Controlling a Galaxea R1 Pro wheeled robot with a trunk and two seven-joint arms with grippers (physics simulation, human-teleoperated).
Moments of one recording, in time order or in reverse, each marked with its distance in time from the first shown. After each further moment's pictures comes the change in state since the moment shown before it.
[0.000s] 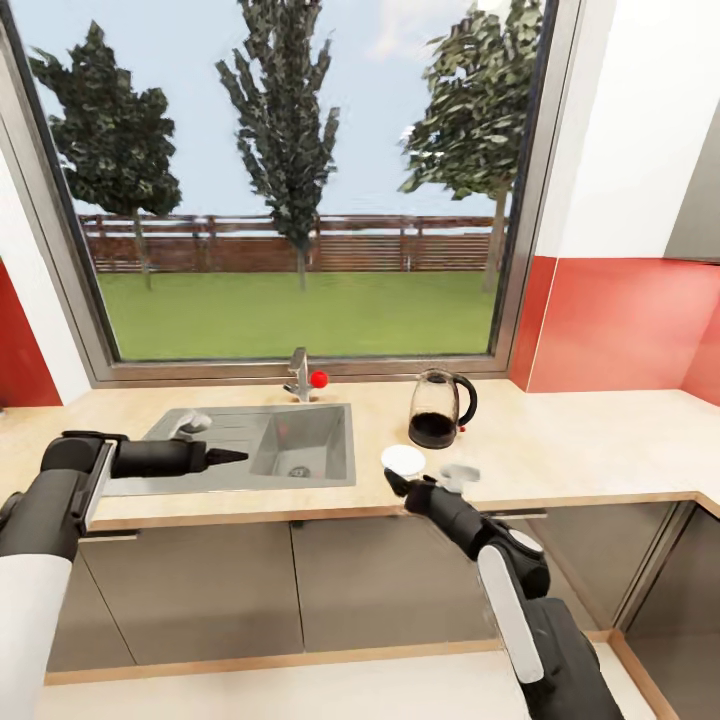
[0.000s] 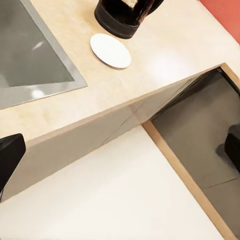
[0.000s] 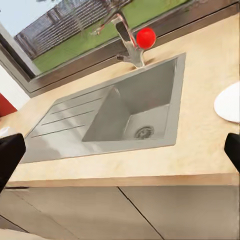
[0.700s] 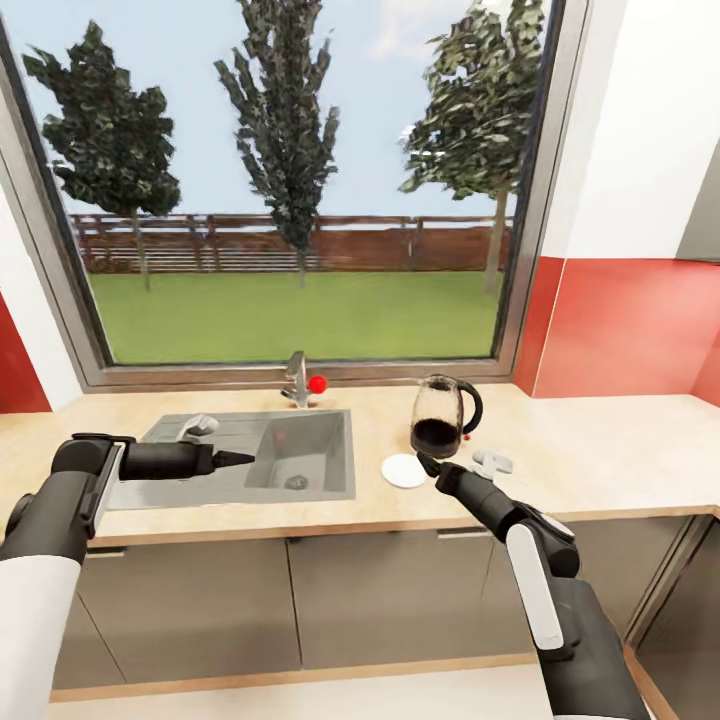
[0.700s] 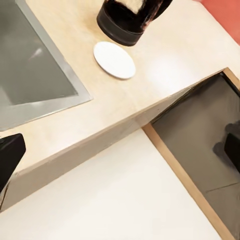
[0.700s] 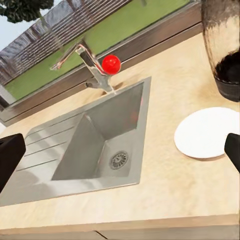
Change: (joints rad) left arm 0.005 -0.023 -0.005 0.004 -0.002 -0.003 0.009; right arm -0.058 -0.006 -0.156 0.009 -0.005 0.059 -0.003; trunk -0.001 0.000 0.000
